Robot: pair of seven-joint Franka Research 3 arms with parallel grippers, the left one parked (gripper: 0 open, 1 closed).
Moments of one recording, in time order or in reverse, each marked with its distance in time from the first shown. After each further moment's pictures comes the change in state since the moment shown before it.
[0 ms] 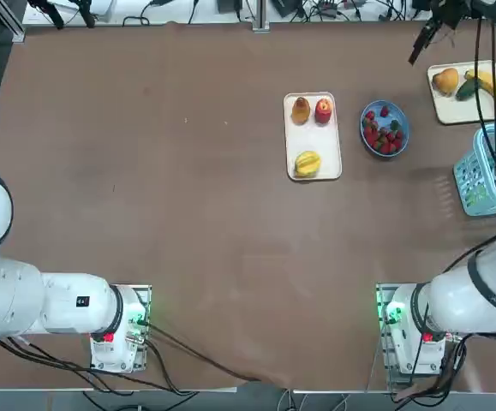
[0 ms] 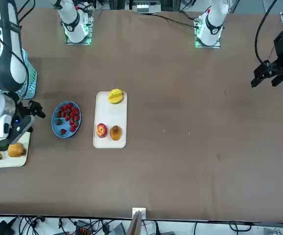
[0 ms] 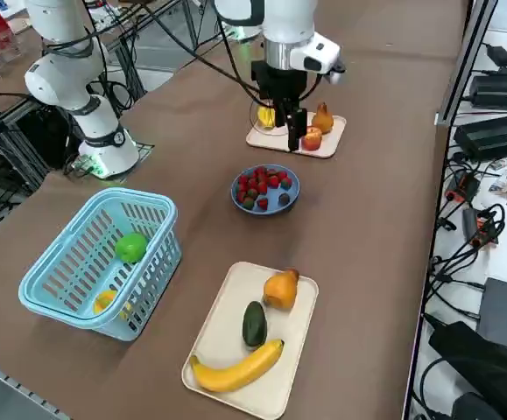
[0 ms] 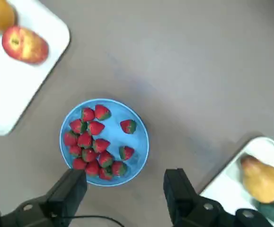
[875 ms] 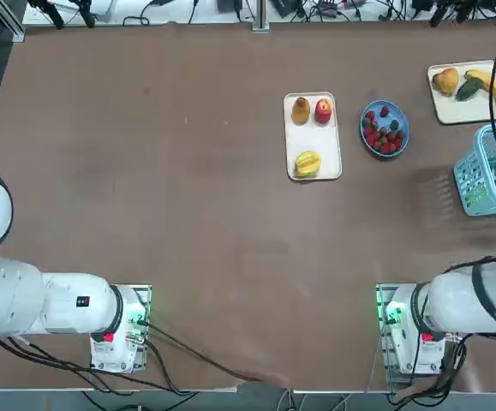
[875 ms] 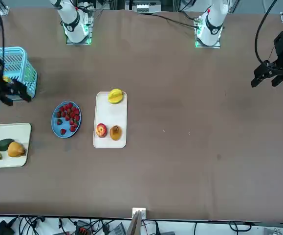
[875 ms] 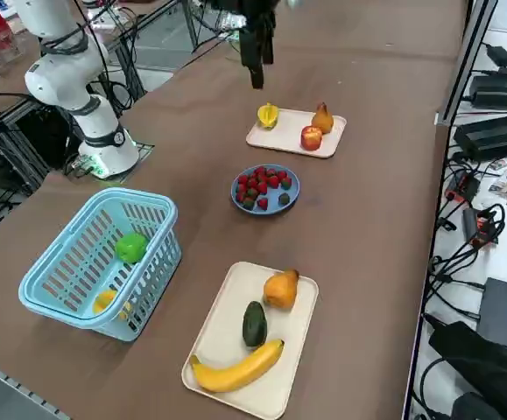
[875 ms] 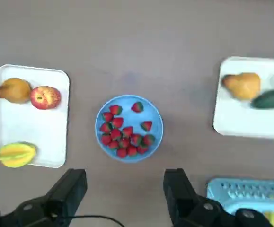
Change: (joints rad) arm 0.002 -0.240 0.002 0.022 -0.015 -0.215 0.544
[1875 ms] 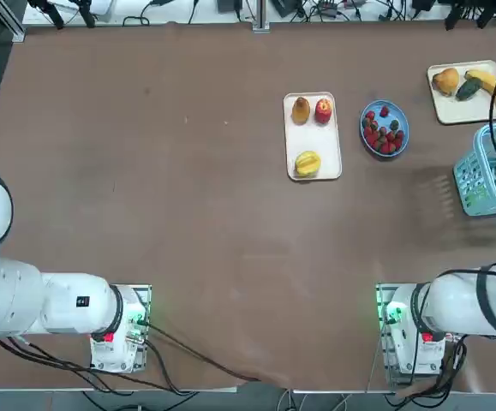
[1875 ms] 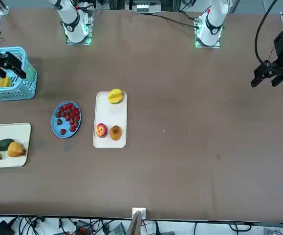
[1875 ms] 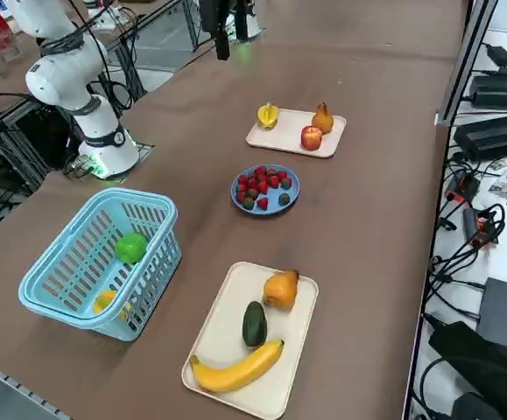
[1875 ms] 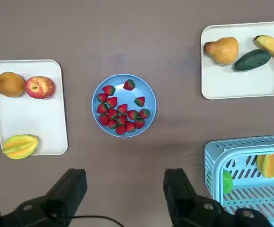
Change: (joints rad) arm 0.036 -0.146 -0.001 -0.083 -0.064 -0.078 0.154
